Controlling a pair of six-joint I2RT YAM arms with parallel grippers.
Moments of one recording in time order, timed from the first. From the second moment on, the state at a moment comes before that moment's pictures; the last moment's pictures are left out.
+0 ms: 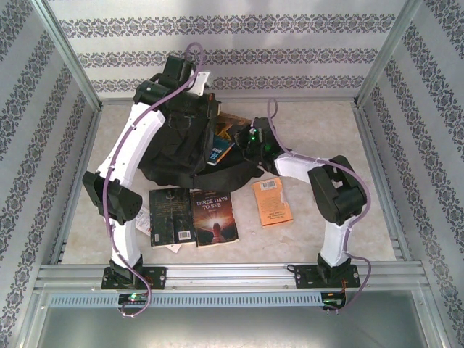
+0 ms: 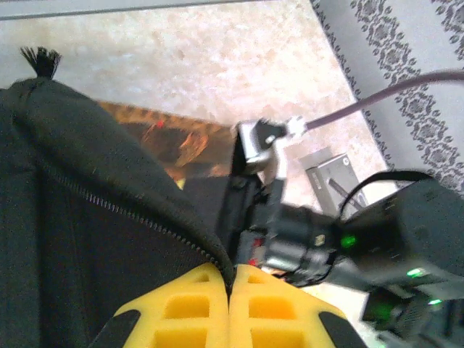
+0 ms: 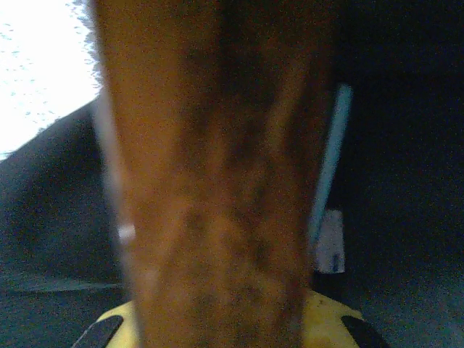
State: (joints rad) left arm -0.36 1.93 2.23 -1.09 0.43 -0.27; right arm 0.49 1.92 1.16 0.45 -0.30 1.46
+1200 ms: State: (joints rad) left arm -0.25 2.01 2.22 -1.00 0.55 -0.34; right arm 0.54 1.74 1.38 -0.12 -0.14 0.90
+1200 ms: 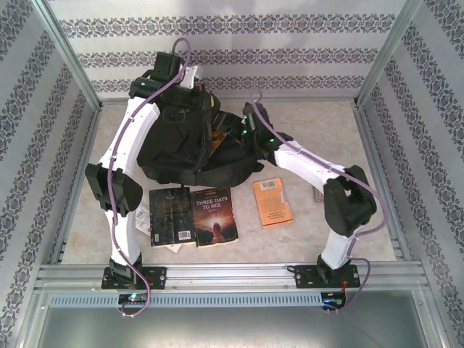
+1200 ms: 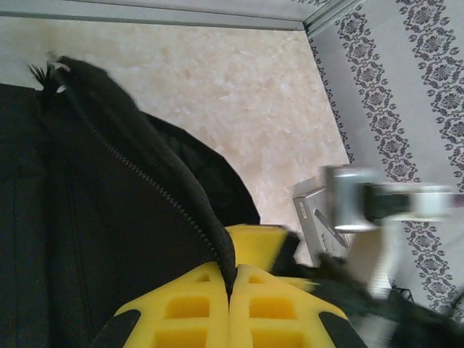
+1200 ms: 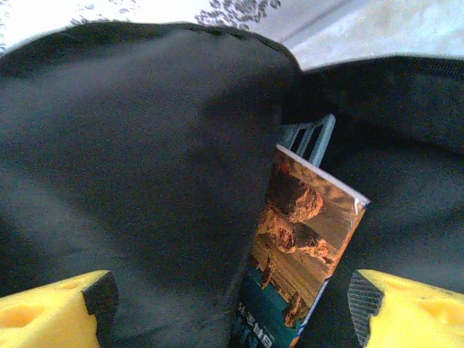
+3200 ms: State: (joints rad) left arm -0.36 1.94 1.89 -0.73 0.66 -0.40; right arm -0.07 1.71 1.07 -0.75 -0.13 0.50
